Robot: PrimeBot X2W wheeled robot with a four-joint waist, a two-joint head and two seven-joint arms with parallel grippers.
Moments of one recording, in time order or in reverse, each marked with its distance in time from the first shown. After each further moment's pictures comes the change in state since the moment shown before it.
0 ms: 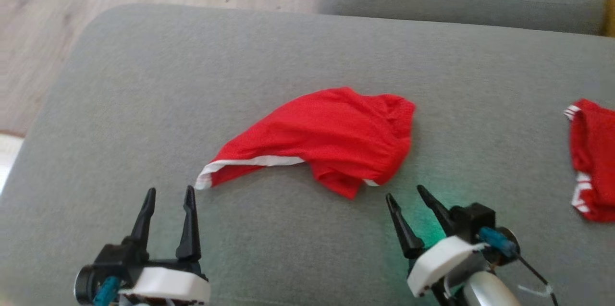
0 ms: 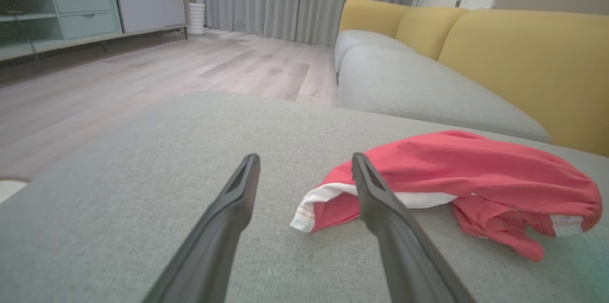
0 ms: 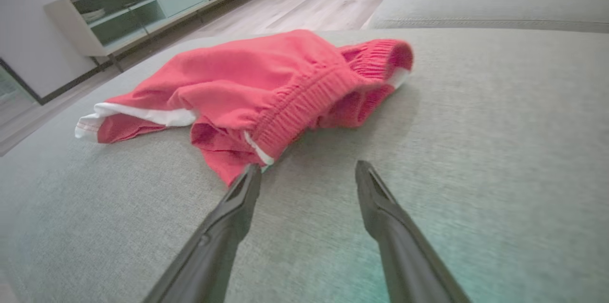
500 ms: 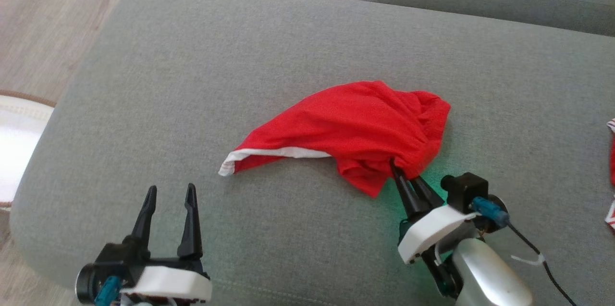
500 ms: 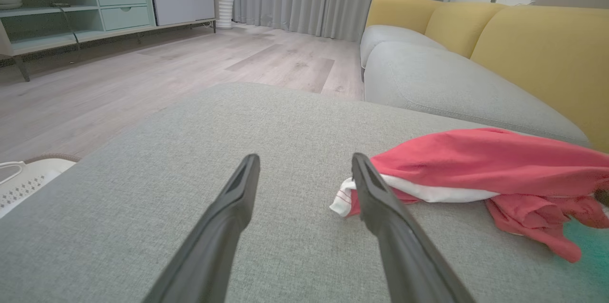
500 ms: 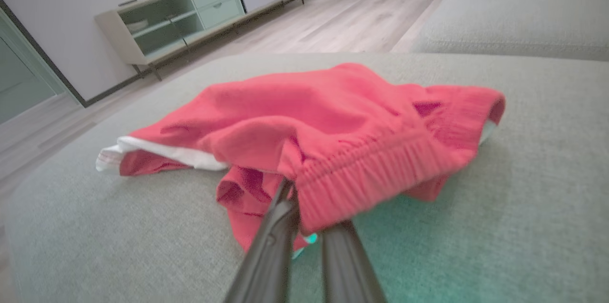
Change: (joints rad) left arm 0.000 -0.005 -0.010 -0.024 0.000 0.015 0.001; right arm -0.200 -0.002 0.101 0.195 0.073 0.000 -0.093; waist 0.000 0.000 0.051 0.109
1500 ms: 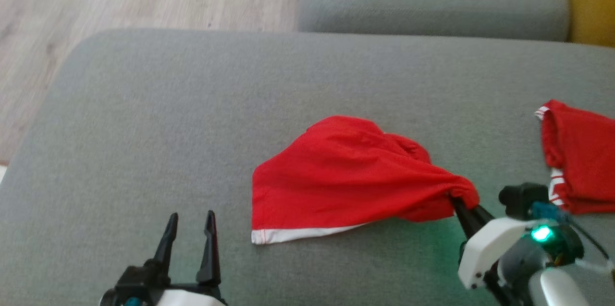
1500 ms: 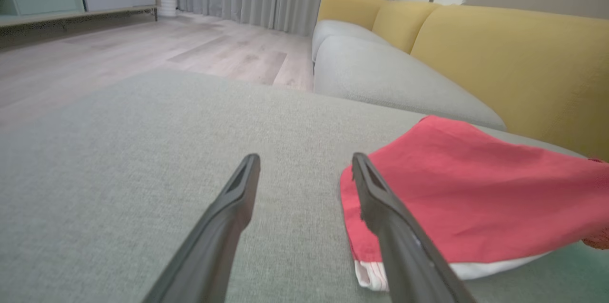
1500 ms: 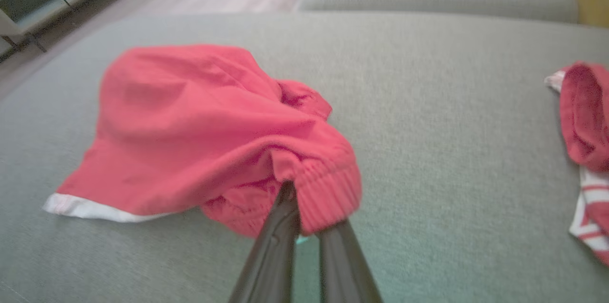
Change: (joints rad) left arm 0.067 -0.050 -0.023 0.026 0.002 -0.019 -0.003; right arm 0.314 -0.061 -0.259 -0.566 -0.040 0.000 0.584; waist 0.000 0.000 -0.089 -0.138
